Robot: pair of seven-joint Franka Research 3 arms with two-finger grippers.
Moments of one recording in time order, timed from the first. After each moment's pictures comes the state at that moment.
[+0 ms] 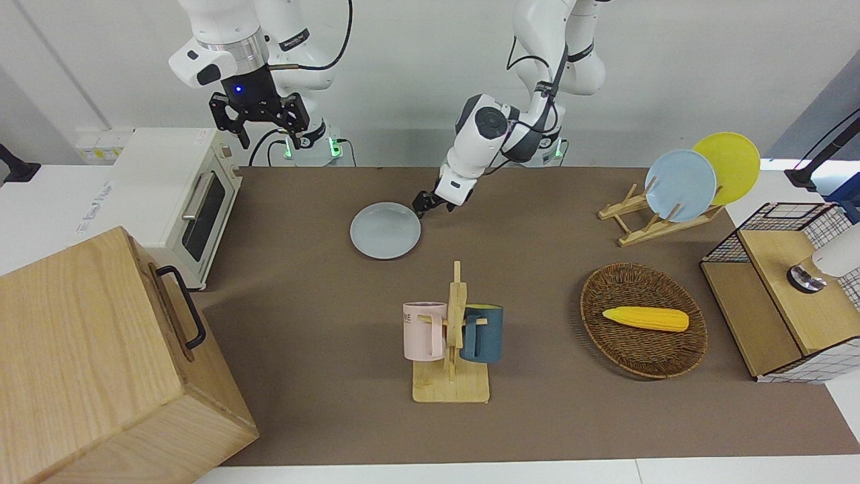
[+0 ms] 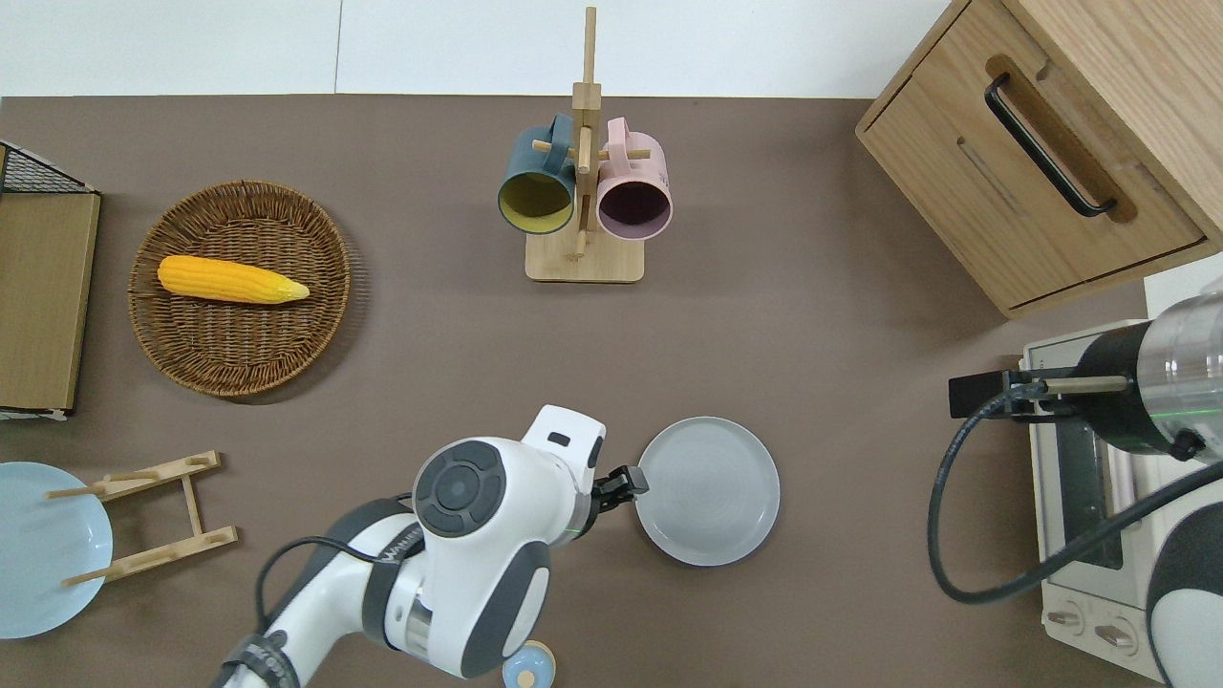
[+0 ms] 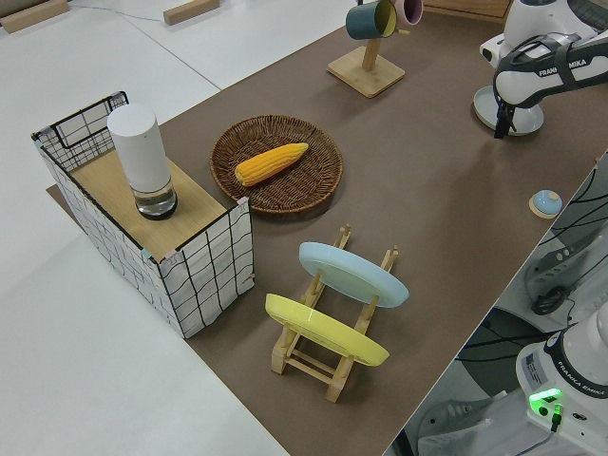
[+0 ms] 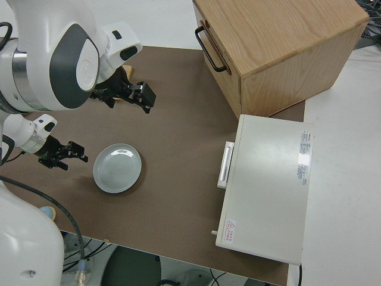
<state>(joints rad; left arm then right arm) -0.44 0.06 -0.22 -2.24 -0.41 2.31 -0.74 -0.25 -0.12 0.37 -1.63 0.05 1.51 0.17</state>
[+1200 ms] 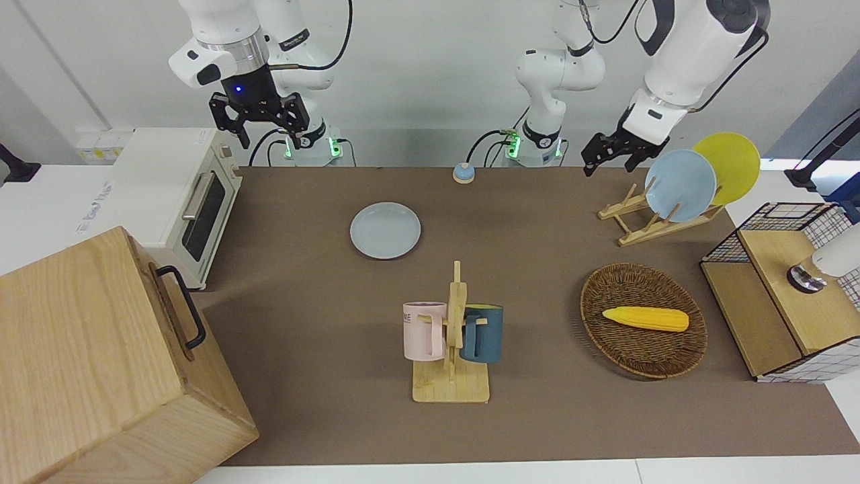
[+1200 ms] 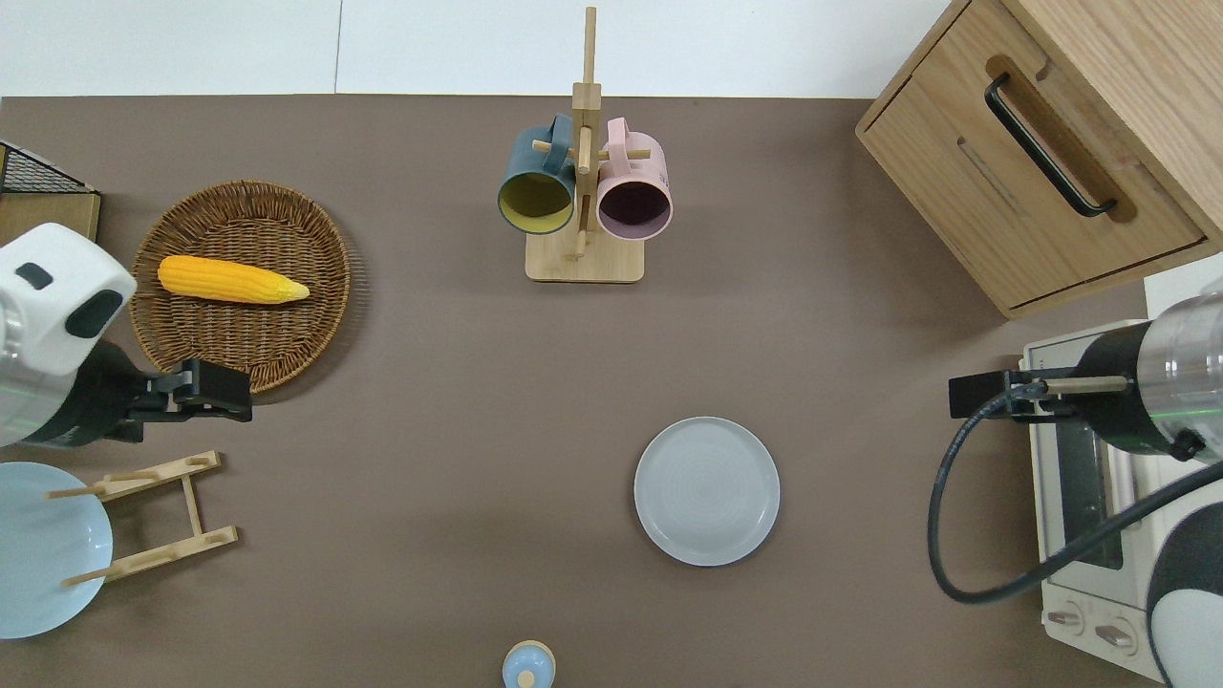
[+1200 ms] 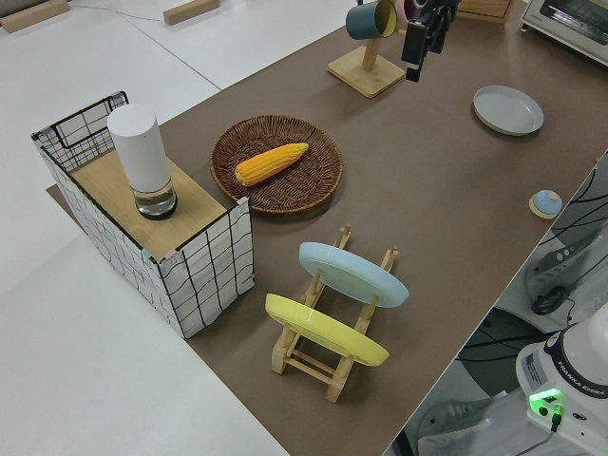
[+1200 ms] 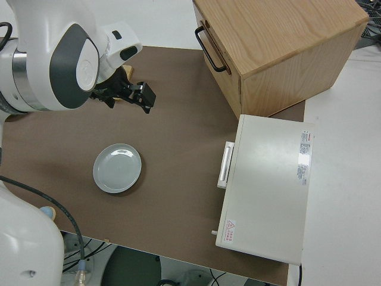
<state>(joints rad) -0.12 -0.08 0.05 -1.70 -0.06 1.52 -0.21 -0.25 -0.12 0.37 -1.63 0.05 1.51 0.17</state>
